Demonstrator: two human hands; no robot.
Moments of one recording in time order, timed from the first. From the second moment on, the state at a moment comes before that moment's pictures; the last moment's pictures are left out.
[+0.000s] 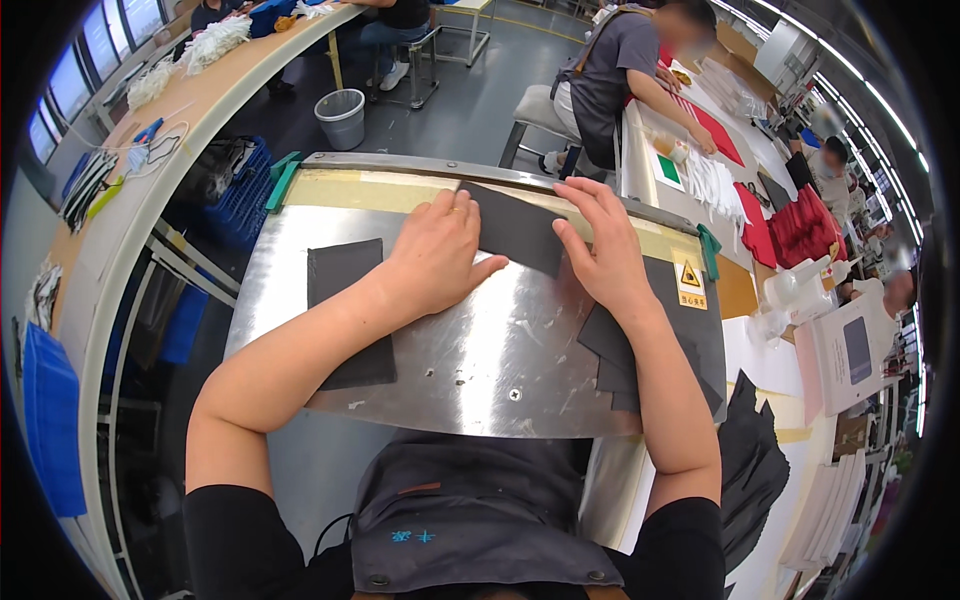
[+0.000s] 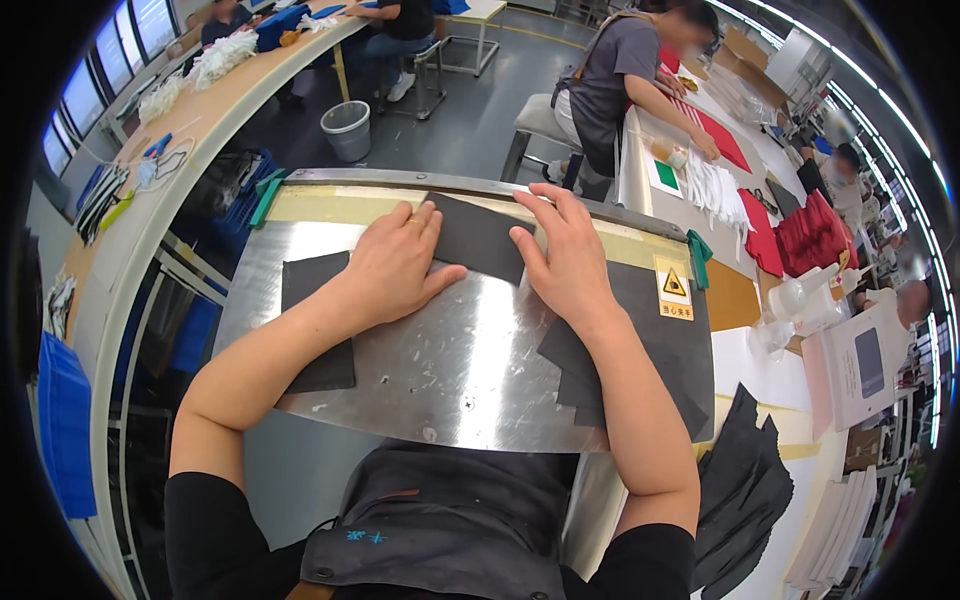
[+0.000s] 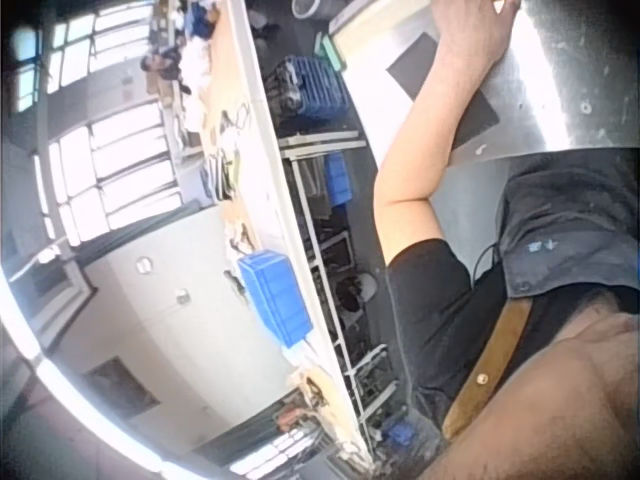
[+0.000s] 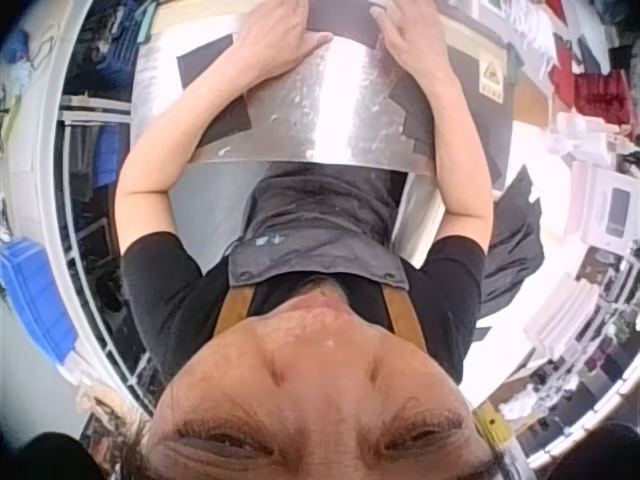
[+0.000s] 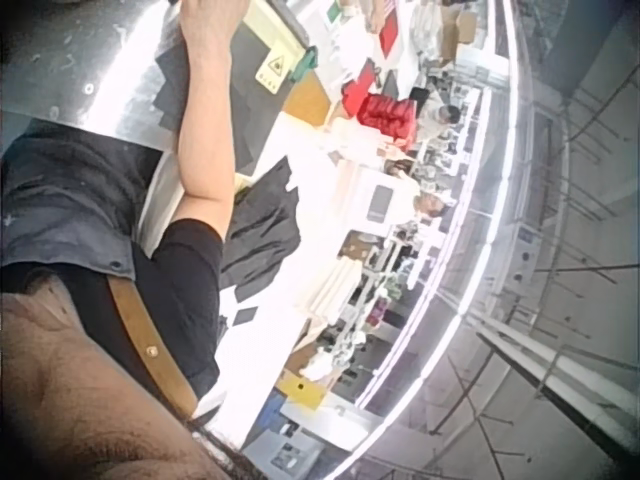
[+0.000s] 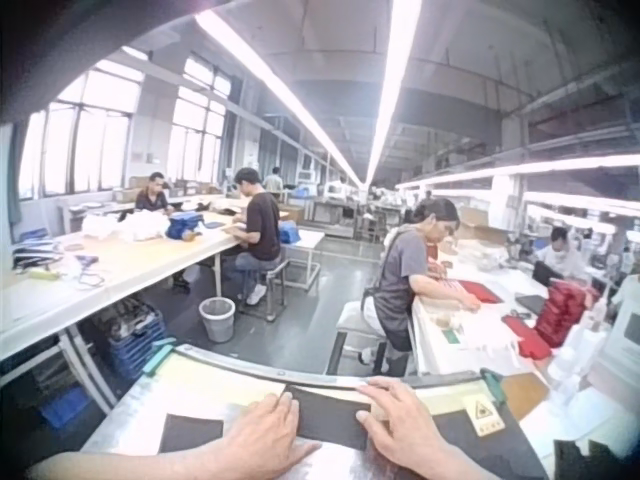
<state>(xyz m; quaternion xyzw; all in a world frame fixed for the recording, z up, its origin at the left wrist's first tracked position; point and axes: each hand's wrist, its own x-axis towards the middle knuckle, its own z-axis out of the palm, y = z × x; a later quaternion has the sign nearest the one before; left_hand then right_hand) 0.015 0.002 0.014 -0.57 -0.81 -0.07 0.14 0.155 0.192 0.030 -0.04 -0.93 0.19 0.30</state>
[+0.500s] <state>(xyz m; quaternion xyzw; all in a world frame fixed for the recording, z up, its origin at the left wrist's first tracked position) -0.003 -0.002 0.004 -0.60 -0.78 -0.17 0.09 0.161 0.191 0.024 -0.07 -0.98 0.11 0.16</state>
